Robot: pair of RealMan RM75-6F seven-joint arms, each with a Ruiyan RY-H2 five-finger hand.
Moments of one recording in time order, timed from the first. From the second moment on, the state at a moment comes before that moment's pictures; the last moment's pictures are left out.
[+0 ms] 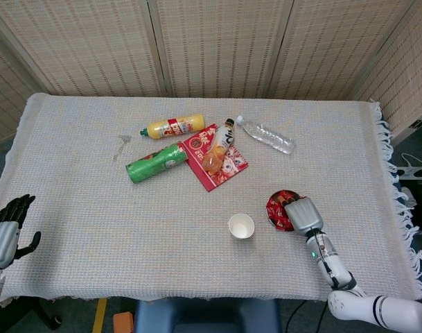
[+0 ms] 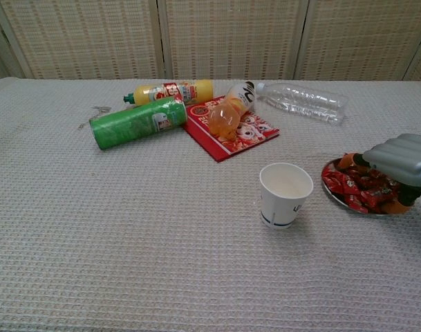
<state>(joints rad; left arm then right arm) -0.18 -1.15 -0.08 -1.49 1.38 1.33 -0.06 0.61 -1.50 0.02 -1.44 -0.97 0.99 -0.78</state>
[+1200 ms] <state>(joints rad) -0.19 -1.12 -0.07 -1.49 1.38 1.29 -0.09 0.69 -1.57 -0.03 -1.41 -0.85 1.04 -1.15</state>
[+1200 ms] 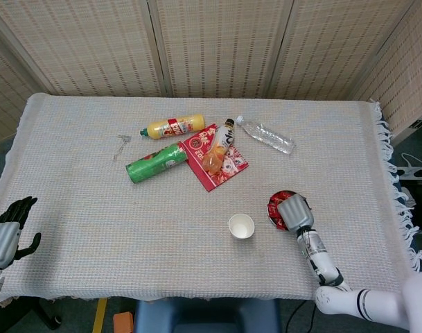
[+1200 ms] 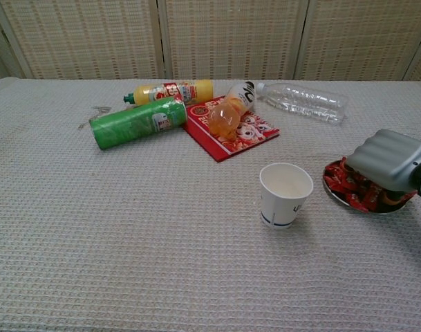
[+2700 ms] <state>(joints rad) -0.20 -1.10 -0.06 -1.49 1.40 1.27 -0.19 0.72 -1.68 -0.09 -1.30 -0.90 1.10 -1.36</state>
